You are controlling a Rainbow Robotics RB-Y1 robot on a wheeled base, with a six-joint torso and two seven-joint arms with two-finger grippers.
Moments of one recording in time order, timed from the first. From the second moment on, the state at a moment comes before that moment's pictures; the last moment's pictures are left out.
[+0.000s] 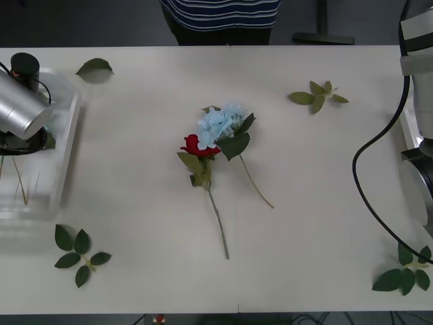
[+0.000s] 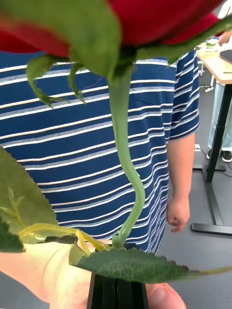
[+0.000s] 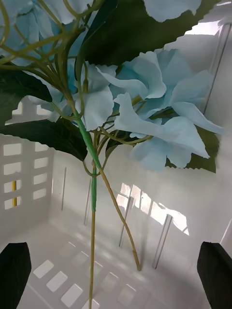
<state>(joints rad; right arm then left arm) -1.06 -0.41 0.09 -1.54 -0.08 0.87 1.09 -0.64 0.90 -0.47 -1.48 0.36 1.60 -0.94</state>
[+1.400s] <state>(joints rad) -1.05 -0.50 0.09 -1.62 -0.43 1.16 1.09 -0.64 0.87 -0.41 -1.53 0.54 1.66 -0.93</state>
